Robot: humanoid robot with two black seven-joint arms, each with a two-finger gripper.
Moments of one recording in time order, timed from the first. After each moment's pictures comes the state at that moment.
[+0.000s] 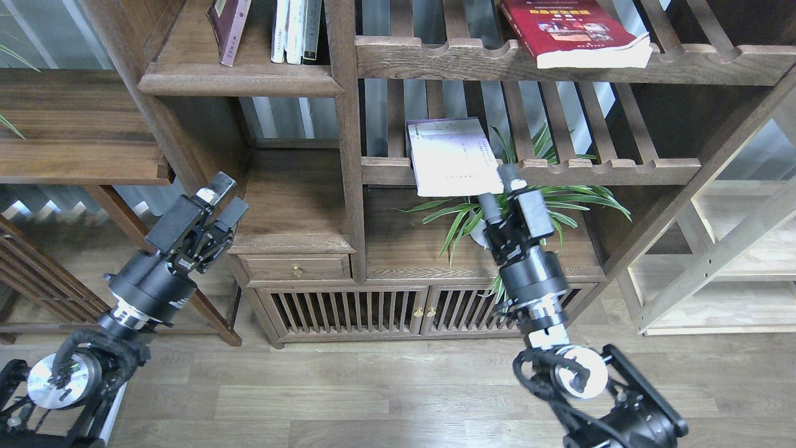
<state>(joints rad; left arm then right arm) -0.04 0.15 -1.42 -1.42 -0.23 -0.49 0.49 0.06 0.01 1.20 1.33 0.15 0.51 0.14</state>
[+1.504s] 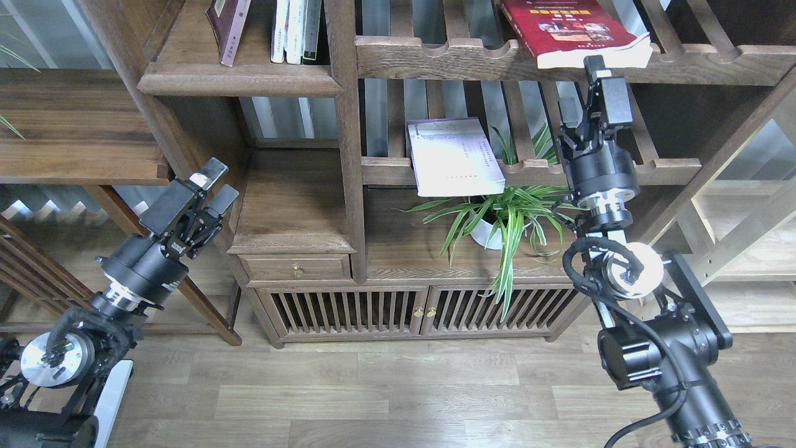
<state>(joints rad) -0.10 0.17 -1.41 -1.35 -0.24 -0.49 0.49 0.32 -0.06 1.41 1.29 0.20 0.26 0.14</state>
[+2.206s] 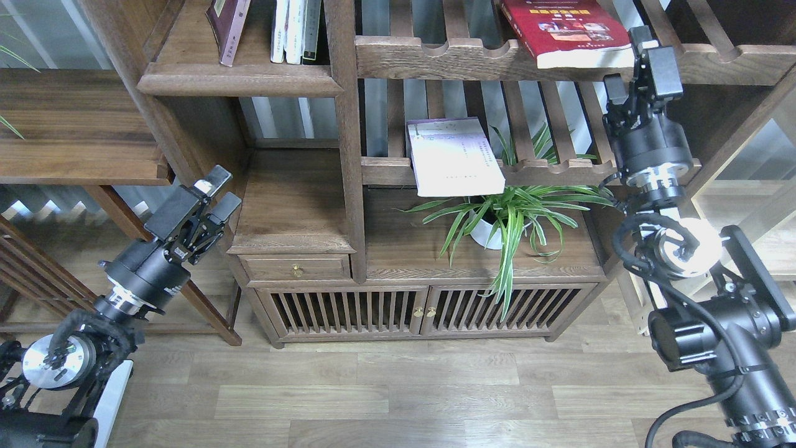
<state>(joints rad) -0.10 0.17 -1.40 -1.33 -0.23 -0.49 0.49 0.35 -0.23 1.41 1.33 0.26 0.20 0.13</state>
